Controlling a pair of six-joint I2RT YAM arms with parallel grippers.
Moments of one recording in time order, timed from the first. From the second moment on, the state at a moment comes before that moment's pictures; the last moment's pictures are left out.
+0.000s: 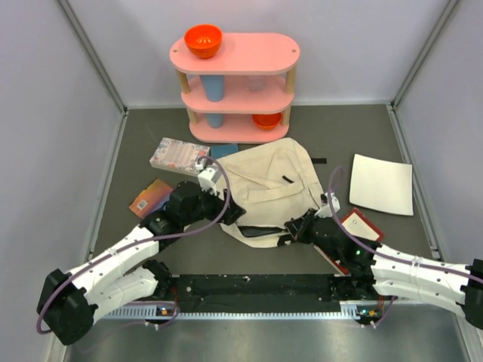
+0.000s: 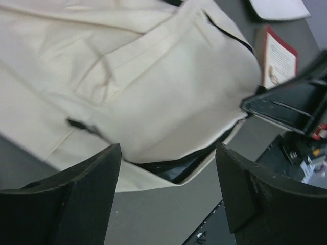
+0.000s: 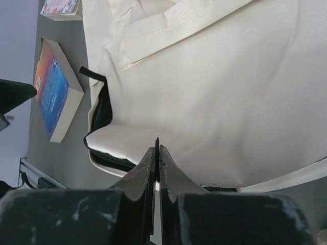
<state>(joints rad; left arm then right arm) -0.64 0.89 0.53 -0.10 0.16 -0.50 1.03 0.74 0.24 0.03 0.43 1.04</state>
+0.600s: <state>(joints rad) -0.95 1.30 0.70 0.04 0.24 -0.17 1.03 0.73 0.24 0.03 0.41 1.02</state>
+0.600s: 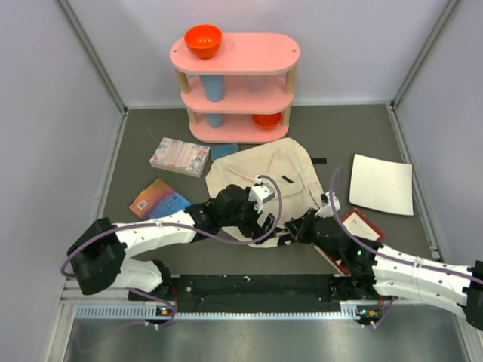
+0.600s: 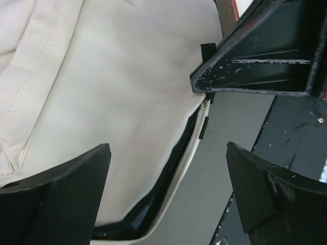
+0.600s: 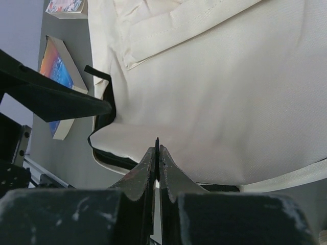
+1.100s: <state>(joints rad) -0.97 1.47 0.77 0.08 0.24 -0.17 1.03 0.70 0.24 0.01 0.42 1.03</state>
